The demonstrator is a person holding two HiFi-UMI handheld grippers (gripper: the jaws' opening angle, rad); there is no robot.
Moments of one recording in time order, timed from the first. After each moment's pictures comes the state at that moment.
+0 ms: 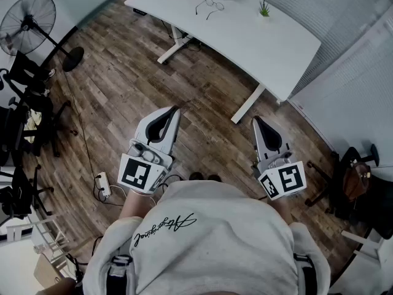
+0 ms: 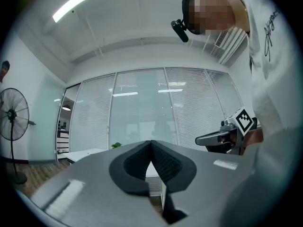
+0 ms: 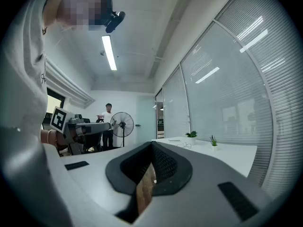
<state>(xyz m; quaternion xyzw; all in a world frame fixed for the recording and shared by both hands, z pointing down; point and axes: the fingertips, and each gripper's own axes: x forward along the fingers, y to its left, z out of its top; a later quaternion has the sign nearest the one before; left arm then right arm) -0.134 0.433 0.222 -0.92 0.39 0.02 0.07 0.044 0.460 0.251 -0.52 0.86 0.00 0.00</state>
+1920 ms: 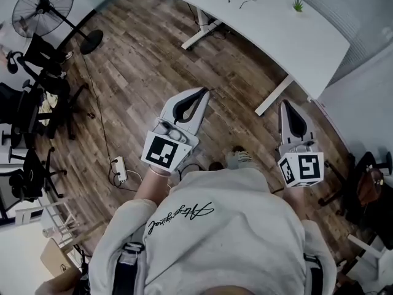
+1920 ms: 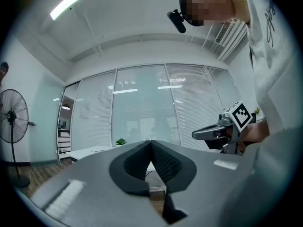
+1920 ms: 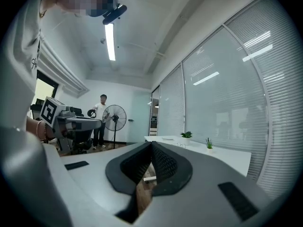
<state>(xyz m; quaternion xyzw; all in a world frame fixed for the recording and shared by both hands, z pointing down) -0.160 0.403 0.240 -0.92 0.38 0.01 0.07 0.022 0.424 0.260 -0.57 0.82 0.03 -0.04</state>
